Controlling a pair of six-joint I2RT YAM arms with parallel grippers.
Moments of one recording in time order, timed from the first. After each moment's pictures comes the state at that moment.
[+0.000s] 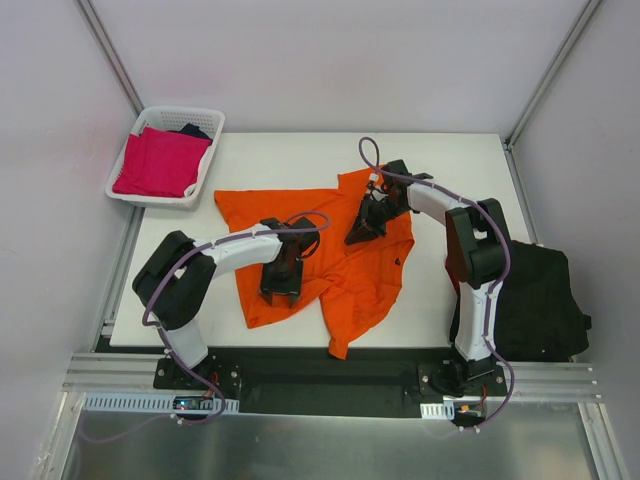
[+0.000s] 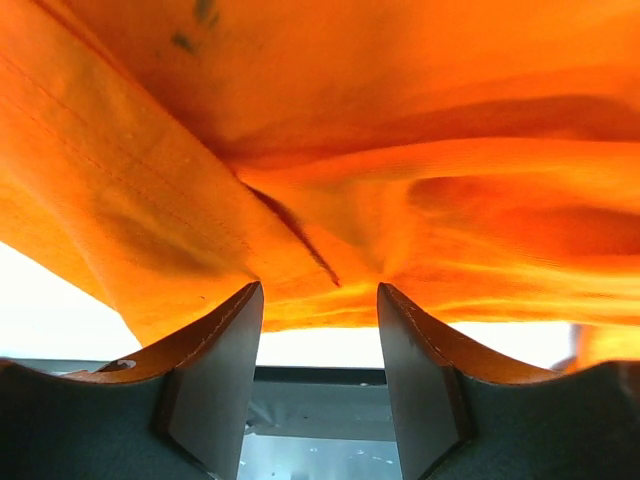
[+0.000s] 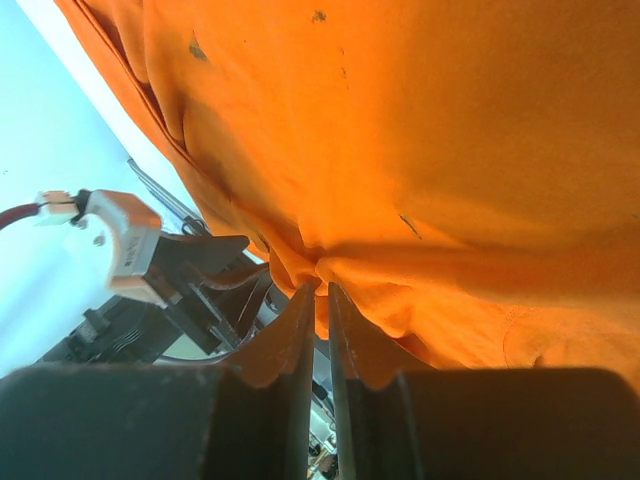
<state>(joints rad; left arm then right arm) -0.74 1.73 1.07 -0.94 -0.01 -0.67 0.36 2.07 1.47 -0.69 -0.75 0.59</state>
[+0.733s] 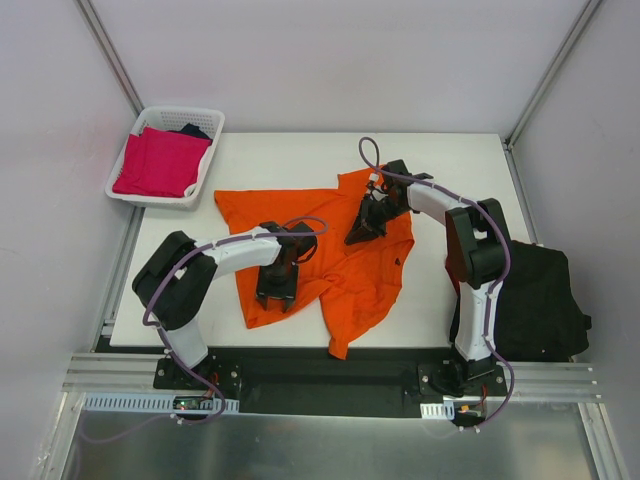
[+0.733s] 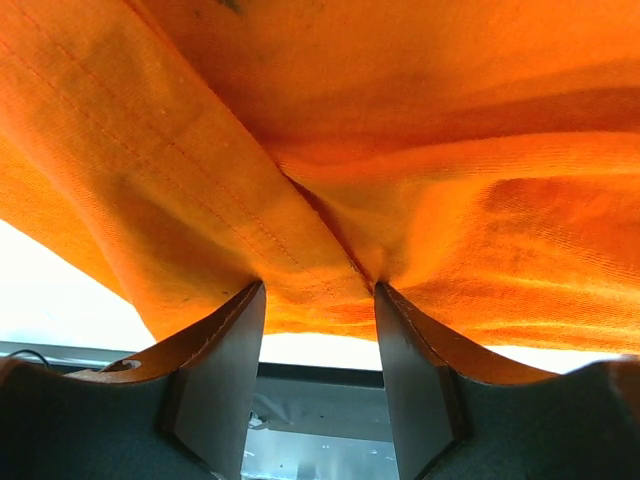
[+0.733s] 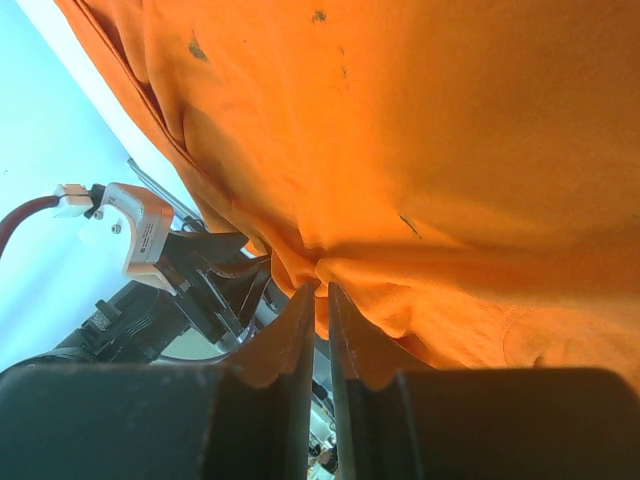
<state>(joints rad) -0.74 1.73 1.03 -0.95 -0.04 -0.67 0.36 2.07 1.47 -0.69 -0.75 0.59</state>
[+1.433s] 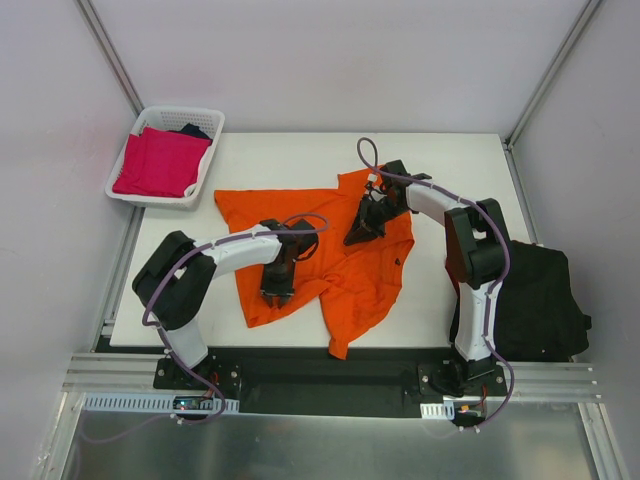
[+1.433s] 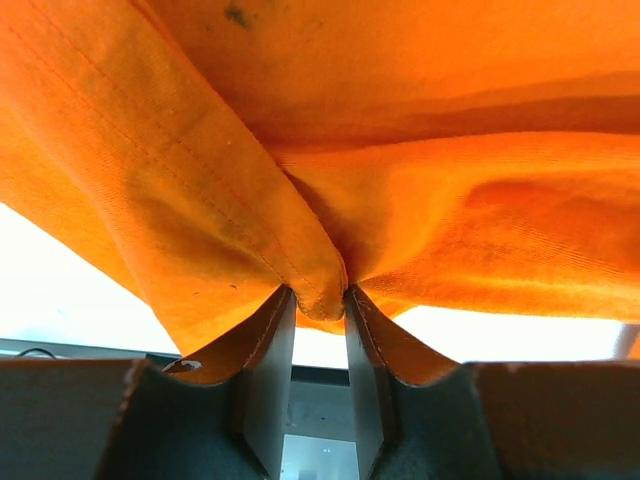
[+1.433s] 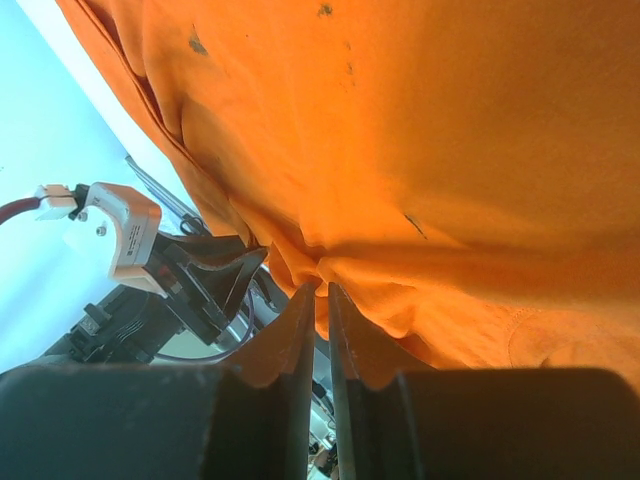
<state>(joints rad) -0.74 1.73 1.06 -0.97 -0.06 -0.67 0.37 2.07 1.47 -0.69 -0.75 0.59</state>
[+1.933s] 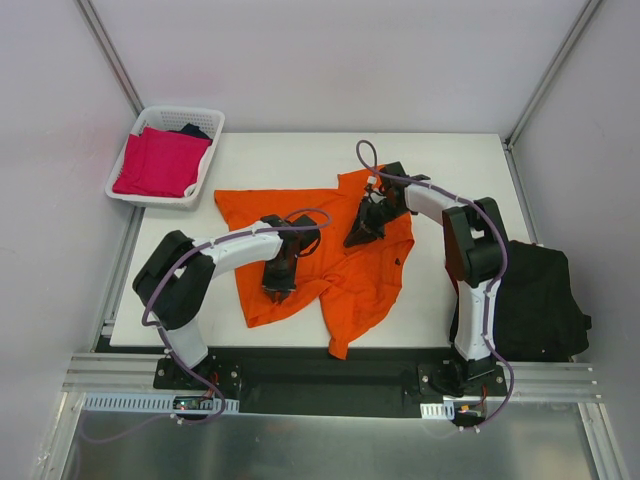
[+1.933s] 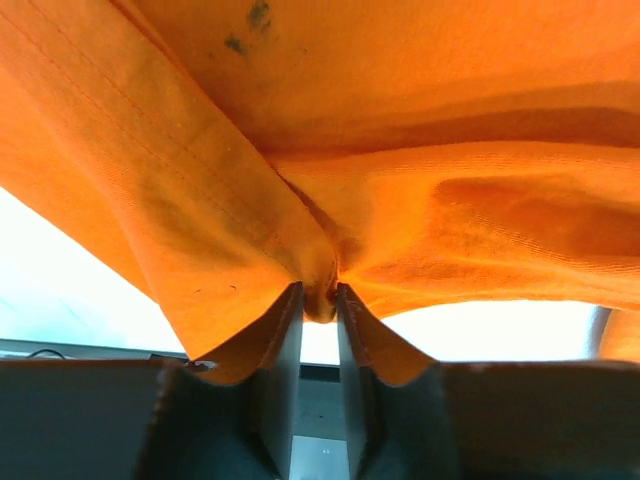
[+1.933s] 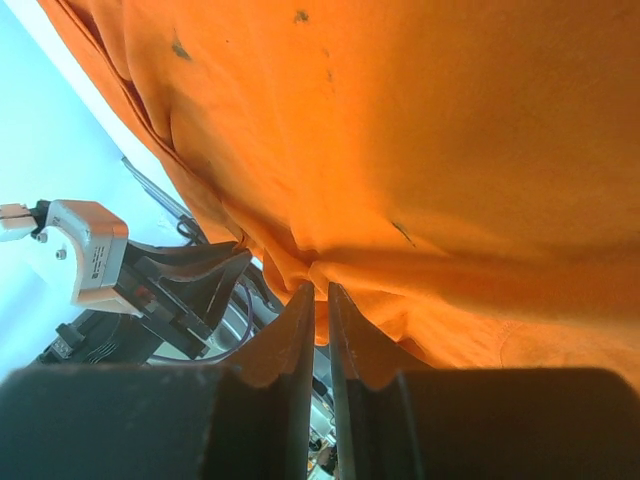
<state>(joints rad) -0.74 1.73 1.11 -0.99 -0.07 -0.66 0.37 2.09 1.47 -0.69 -0.75 0.59</state>
